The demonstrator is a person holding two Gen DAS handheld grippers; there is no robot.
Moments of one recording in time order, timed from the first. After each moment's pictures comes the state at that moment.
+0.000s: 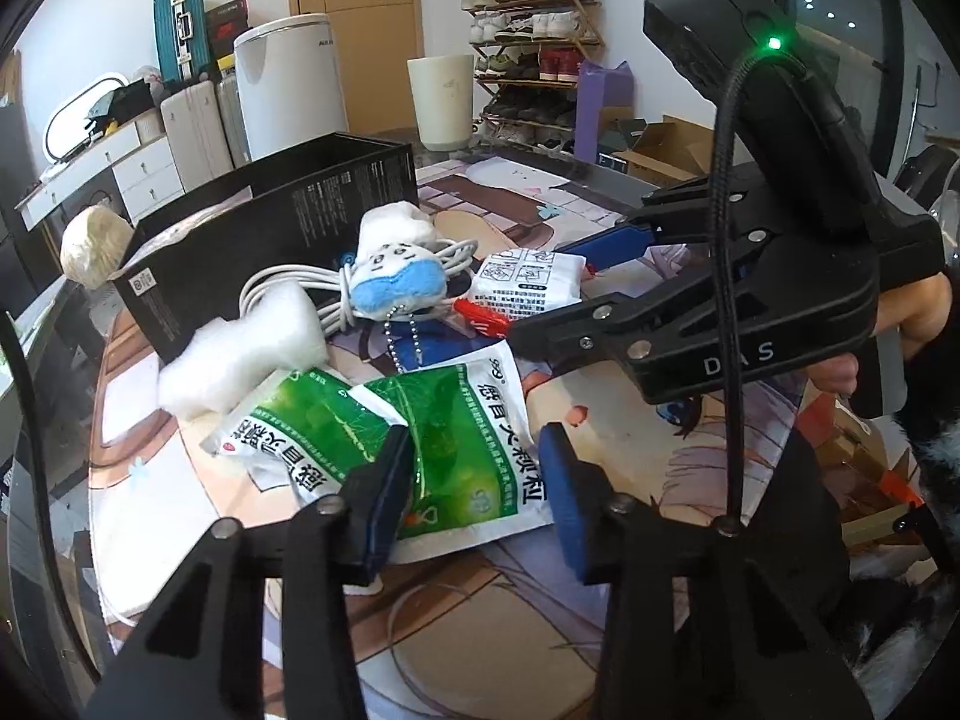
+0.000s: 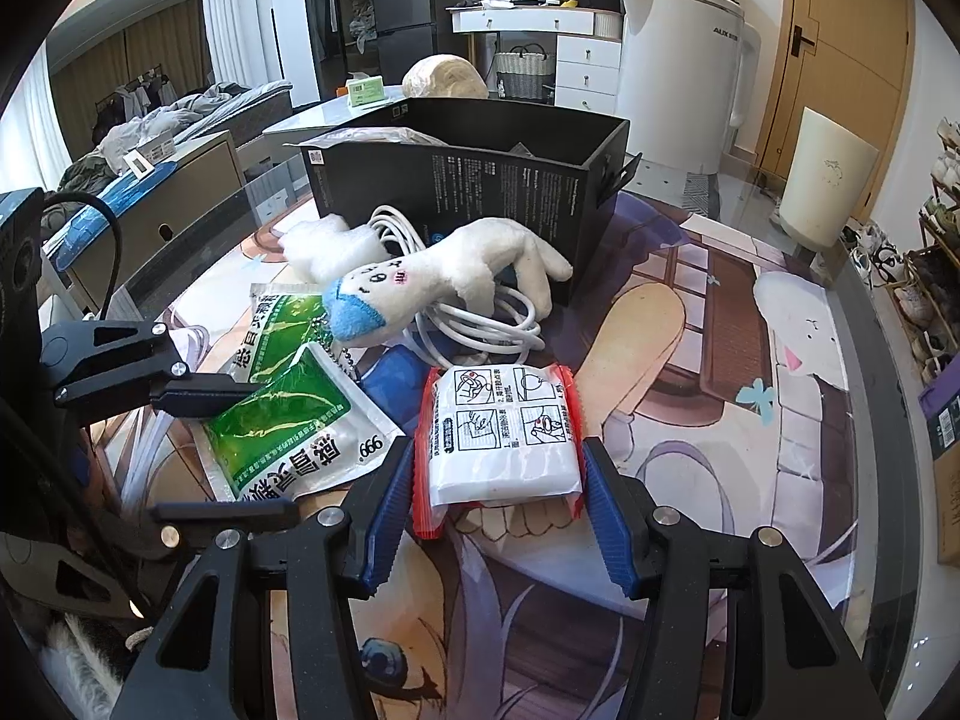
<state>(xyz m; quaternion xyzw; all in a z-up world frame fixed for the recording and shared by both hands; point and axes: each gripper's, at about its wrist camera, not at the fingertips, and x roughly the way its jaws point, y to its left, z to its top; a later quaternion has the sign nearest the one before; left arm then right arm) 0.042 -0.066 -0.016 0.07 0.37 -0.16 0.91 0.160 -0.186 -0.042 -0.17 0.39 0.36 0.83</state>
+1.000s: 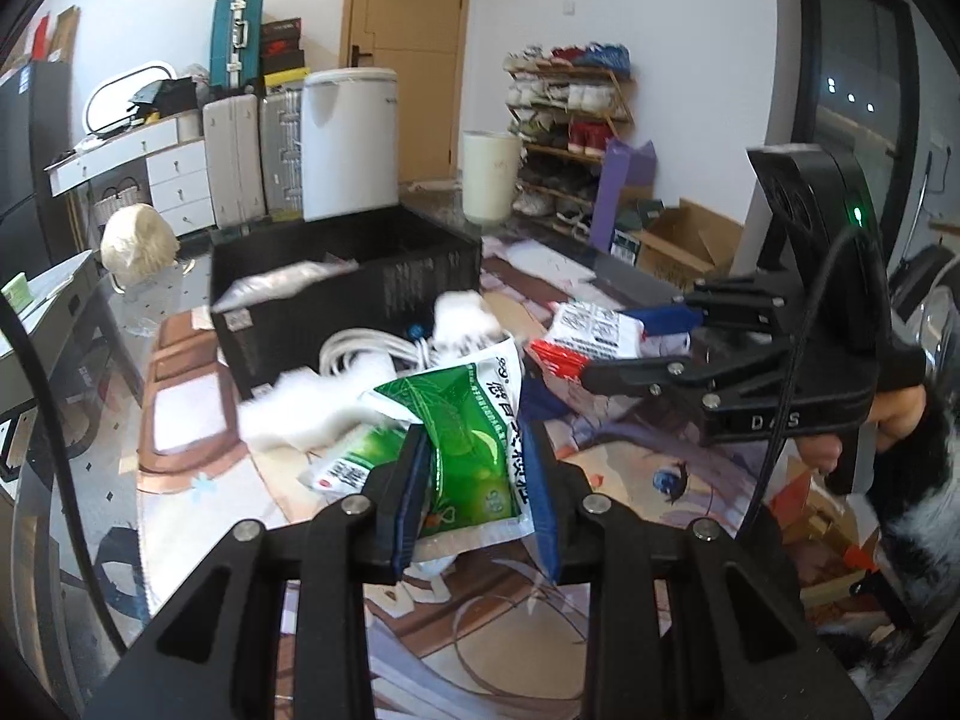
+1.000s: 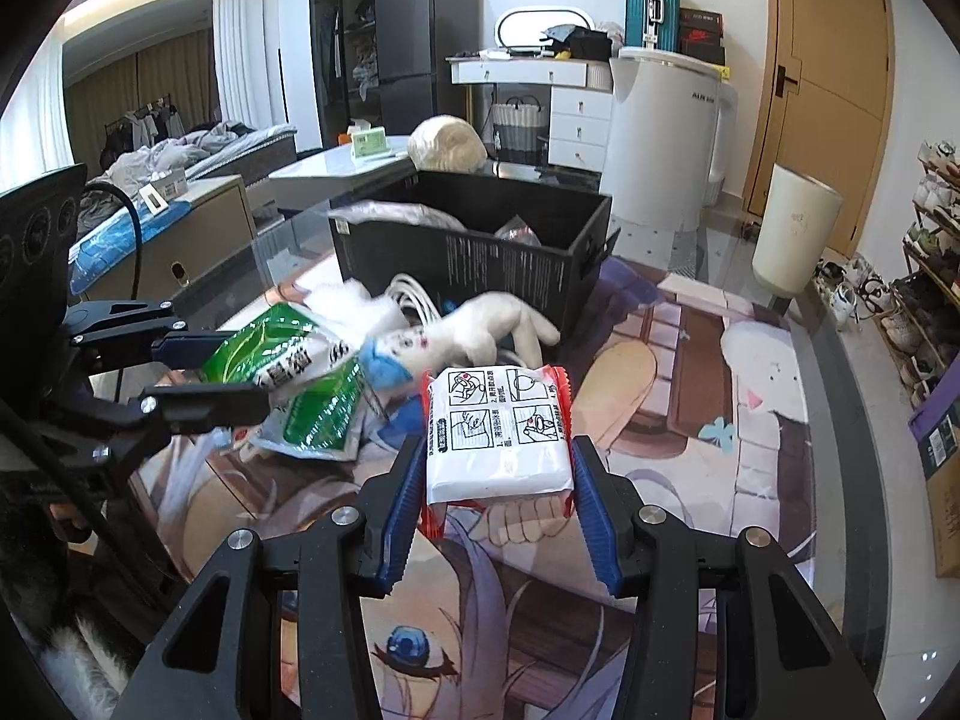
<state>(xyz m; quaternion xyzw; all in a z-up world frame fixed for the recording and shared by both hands) 0.021 -0.019 0.023 0.00 0.31 -0.15 0.94 0.140 -0.200 -0.011 -0.15 0.33 0.37 0.86</state>
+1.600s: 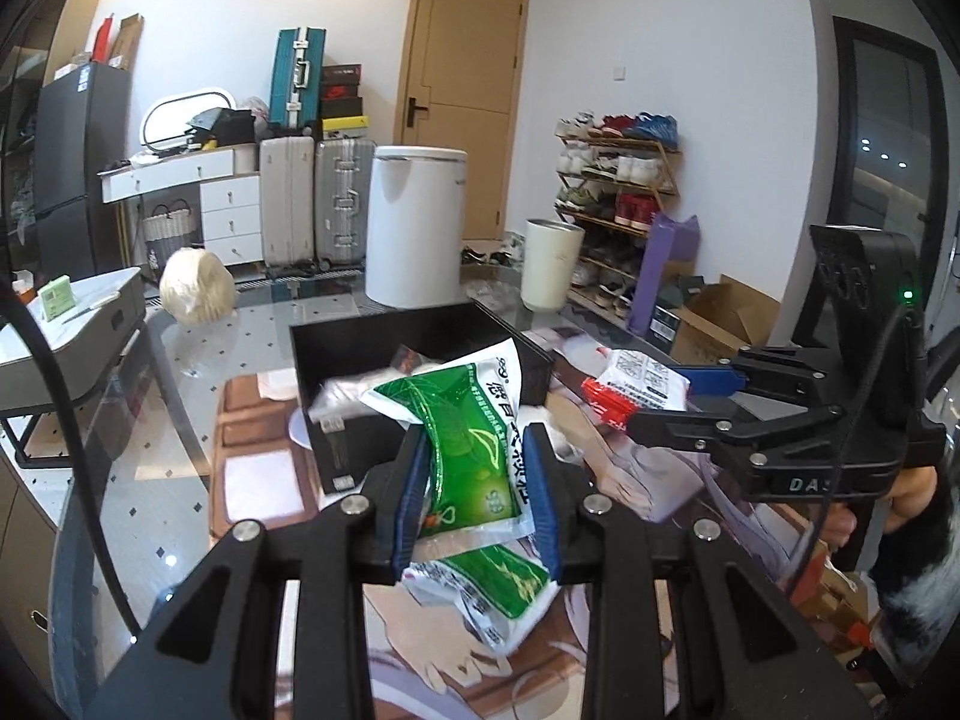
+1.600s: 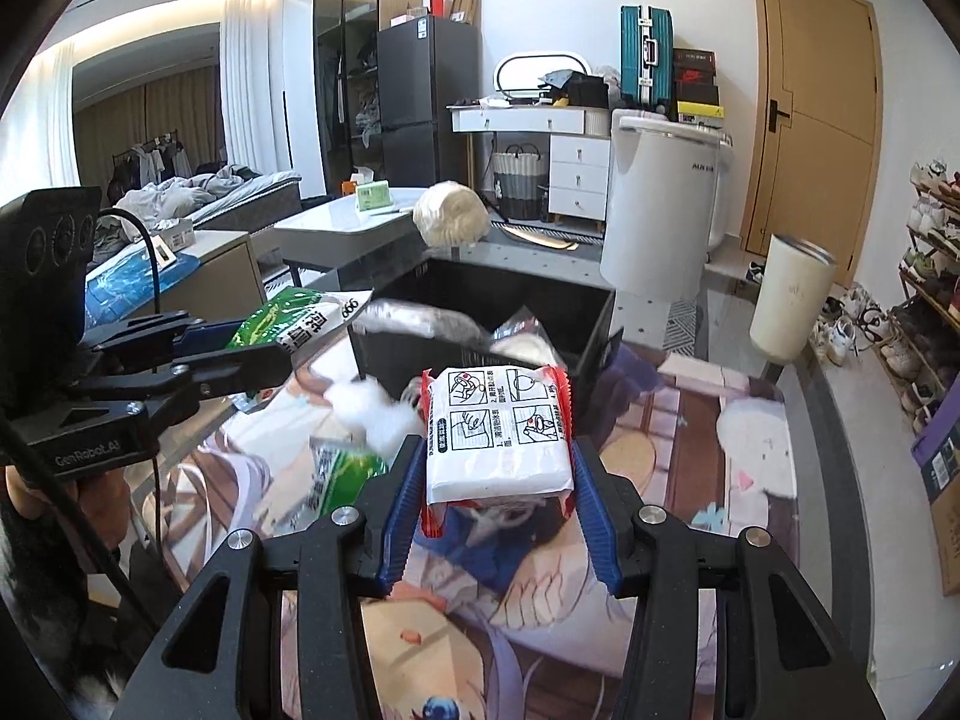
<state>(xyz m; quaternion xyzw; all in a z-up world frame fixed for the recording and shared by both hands) 0.031 0.012 0.061 -0.04 0.24 -0.09 0.97 0.148 -0.186 0.031 -0.13 0.28 0.38 0.87</state>
